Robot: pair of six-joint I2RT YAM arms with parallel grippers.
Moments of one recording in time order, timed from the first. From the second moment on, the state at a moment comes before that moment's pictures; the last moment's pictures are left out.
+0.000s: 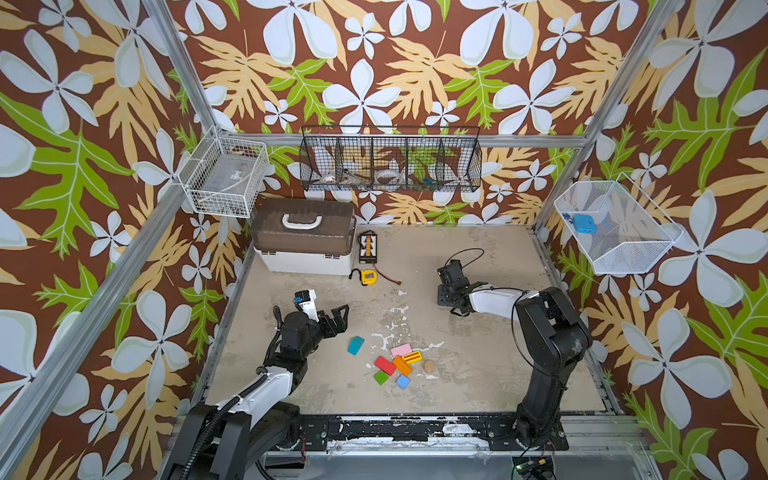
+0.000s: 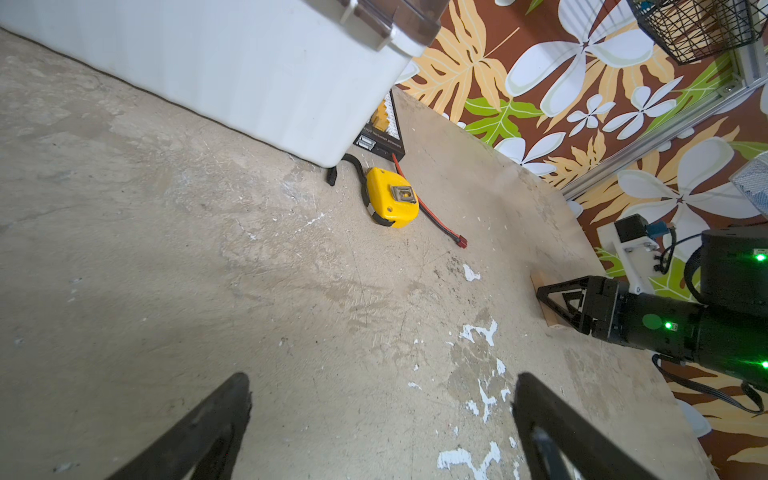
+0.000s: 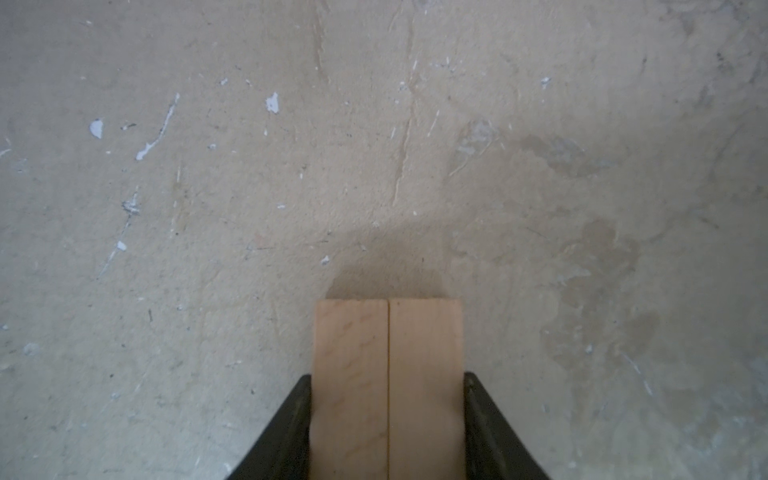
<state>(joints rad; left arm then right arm) -0.19 1.06 0.21 0.48 0.19 -0.56 0.43 1.88 1.04 -0.18 0.31 0.43</state>
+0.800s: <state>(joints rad) -0.19 1.06 0.21 0.48 0.19 -0.56 0.60 1.92 1.11 -0.22 0.30 0.46</state>
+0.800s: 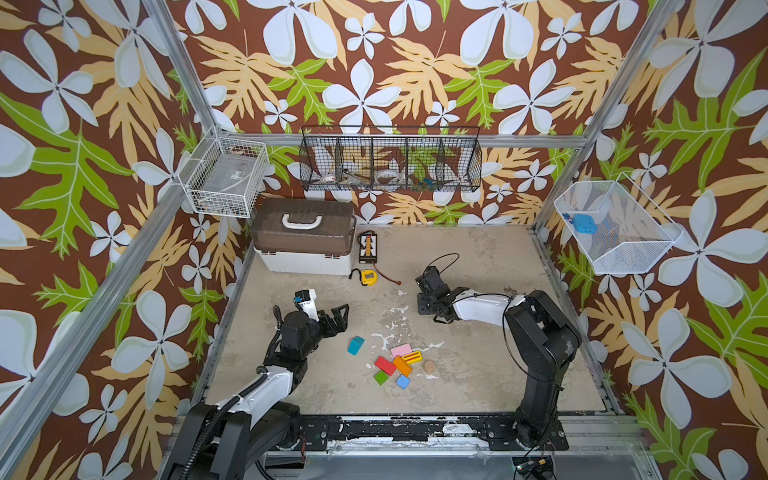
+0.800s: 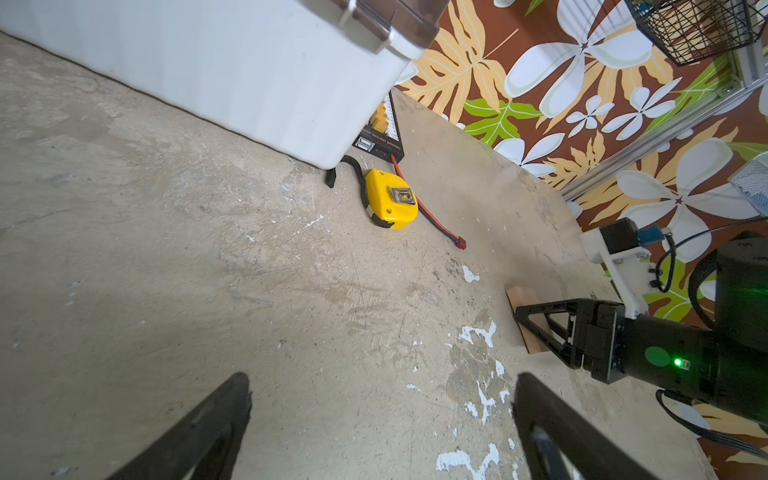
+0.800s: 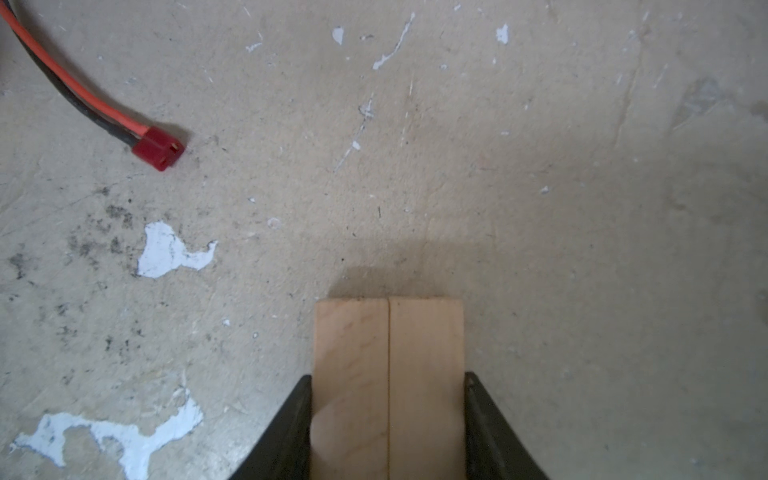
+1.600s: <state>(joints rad) -0.19 1.06 0.21 0.48 0.19 -0.56 0.69 1.71 1.01 -0.22 0.35 0.47</state>
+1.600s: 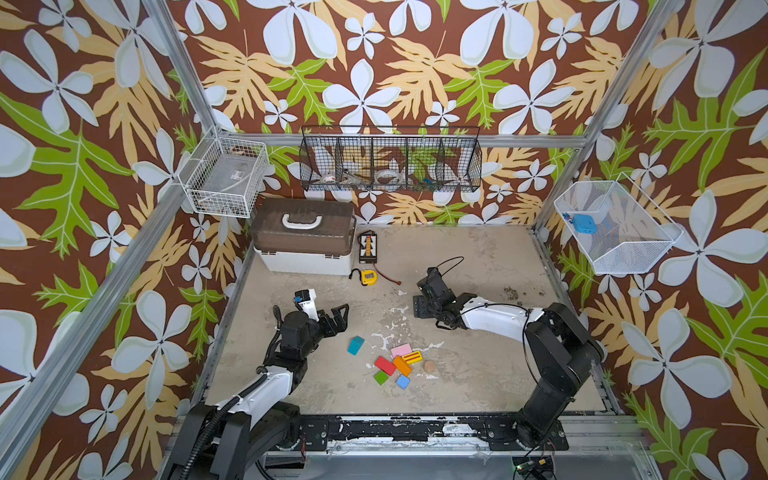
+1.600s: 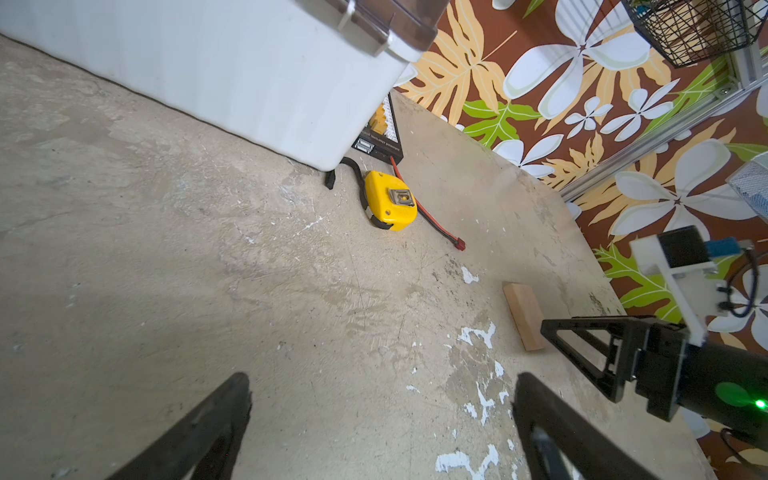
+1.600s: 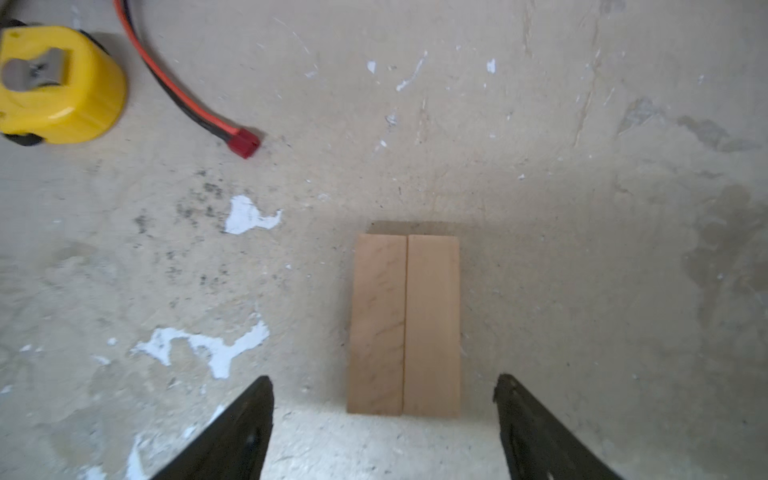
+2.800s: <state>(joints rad) -0.19 1.04 0.20 0.48 0.19 -0.56 1.27 1.69 0.80 -0.18 0.54 0.85</state>
